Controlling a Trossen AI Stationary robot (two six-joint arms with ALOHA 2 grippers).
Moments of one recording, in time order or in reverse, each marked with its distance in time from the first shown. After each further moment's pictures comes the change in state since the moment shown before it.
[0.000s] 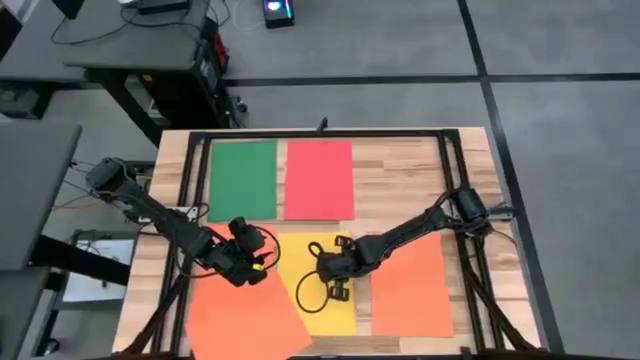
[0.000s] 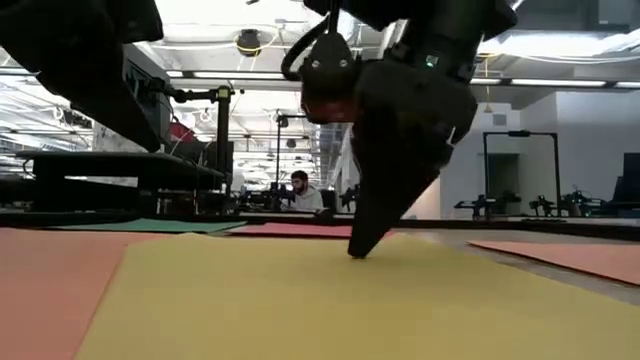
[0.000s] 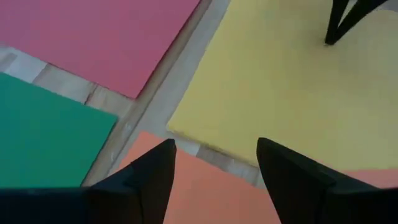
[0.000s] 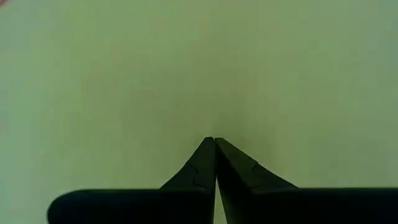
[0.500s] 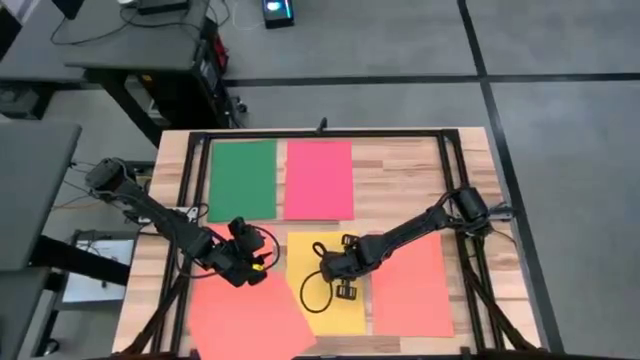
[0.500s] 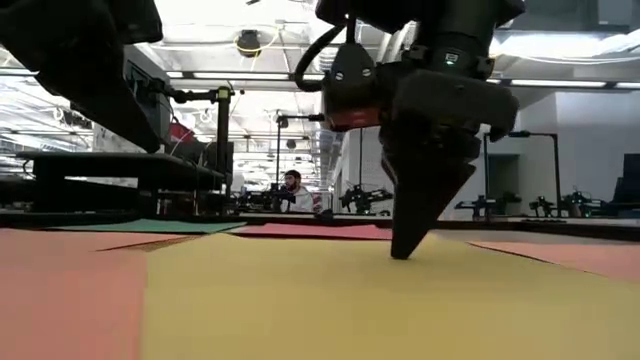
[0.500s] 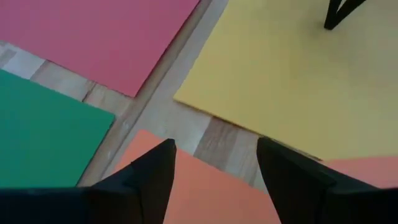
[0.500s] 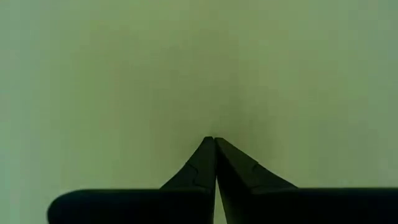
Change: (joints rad) left arm -0.001 0.000 0.000 0.002 0.001 -0.016; right arm 0.002 0.006 0.002 -0.135 -0.023 0.004
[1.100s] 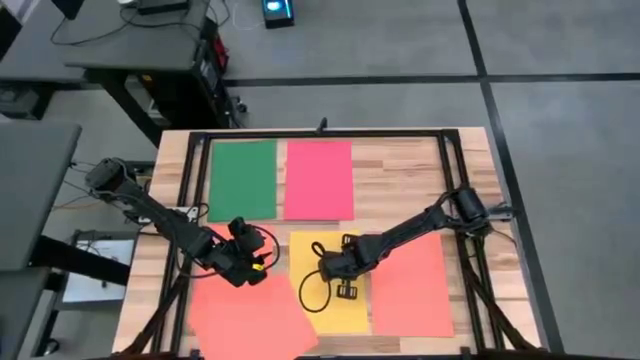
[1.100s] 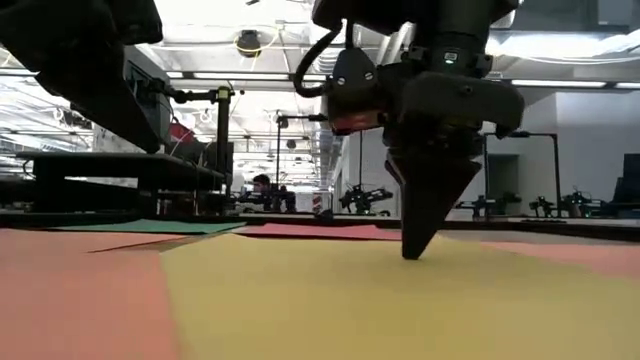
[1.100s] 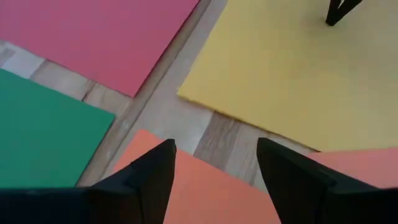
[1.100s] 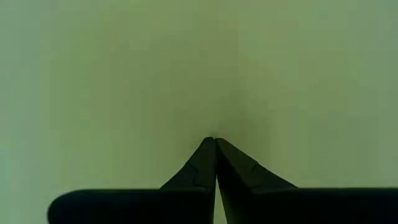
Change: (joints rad) left arm 0.000 0.000 0.000 -0.002 0.003 0.014; right arm -0.009 0.011 0.078 -0.051 -0.029 -0.017
